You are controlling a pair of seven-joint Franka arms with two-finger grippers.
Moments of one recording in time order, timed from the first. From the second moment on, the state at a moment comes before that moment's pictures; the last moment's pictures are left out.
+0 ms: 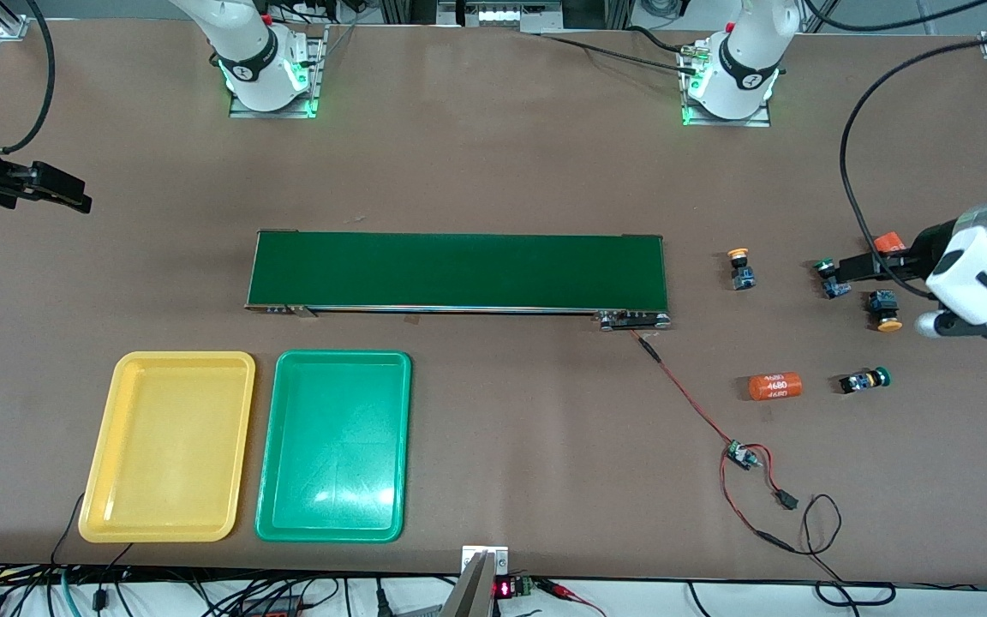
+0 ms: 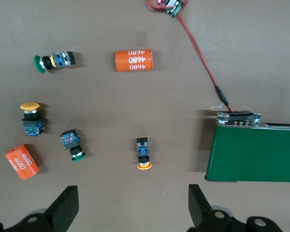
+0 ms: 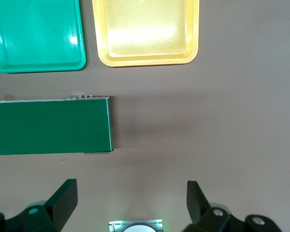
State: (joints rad) left arm 0.11 0.30 -0.09 -1.49 -0.04 1.55 -0.06; right arm 0.08 0.06 -0.12 -1.55 -0.02 1.48 0.01
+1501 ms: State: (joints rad) left arm 0.11 0.16 -0.15 -2.03 -0.04 1.91 -0.07; right arm 0.08 0.06 -0.12 -1.56 -0.02 1.46 0.01
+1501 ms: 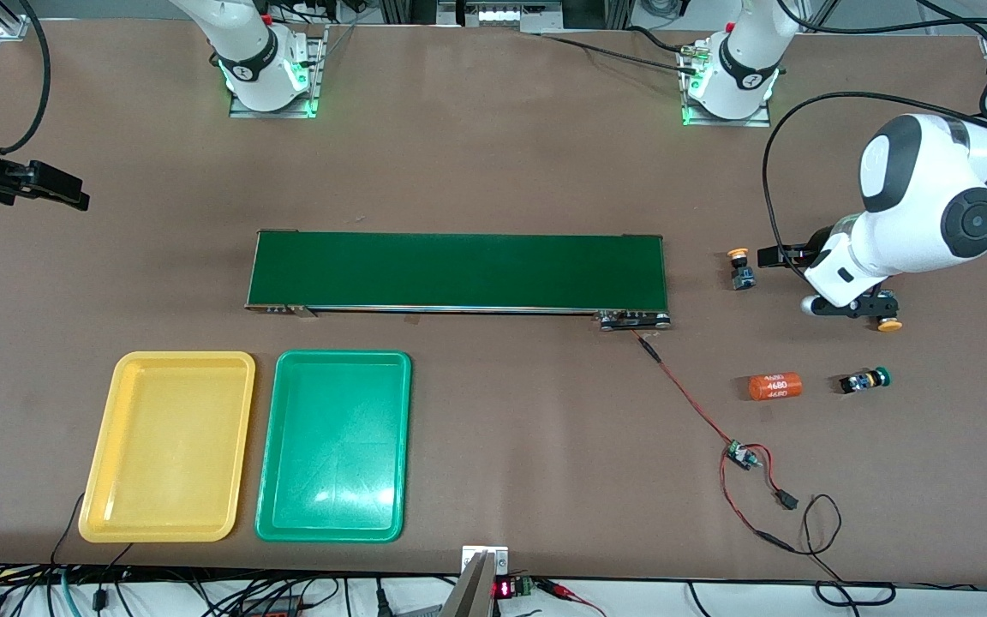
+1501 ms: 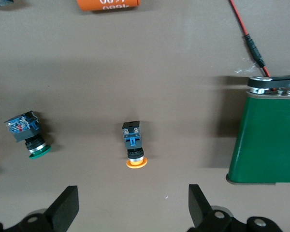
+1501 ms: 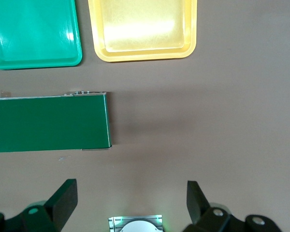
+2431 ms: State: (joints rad) left arm 0.12 0.15 -0.15 -2.30 -0.04 2.25 -0.07; right arm 0.06 0.06 -0.13 -1.56 -0.02 1.45 0.01
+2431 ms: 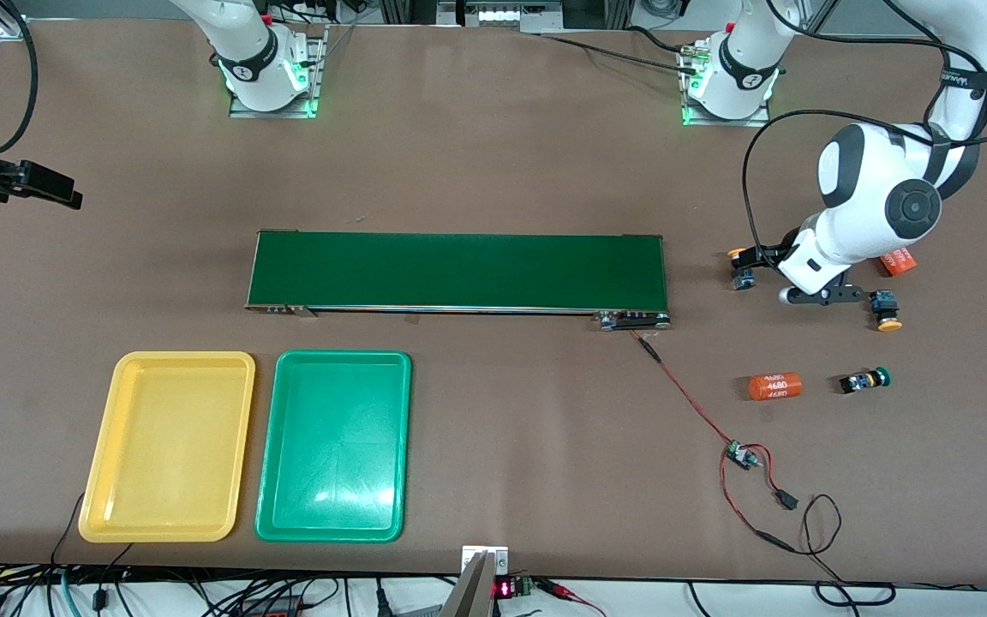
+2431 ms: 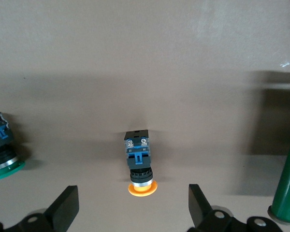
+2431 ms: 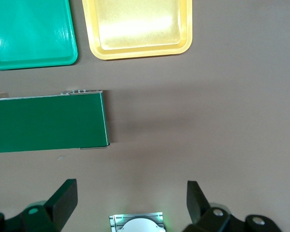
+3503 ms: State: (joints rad) left arm 0.12 0.27 -0.15 -2.33 -0.04 2.33 -0.07; right arm 0.05 0.06 -0.13 -1.56 -0.02 1.43 -0.02
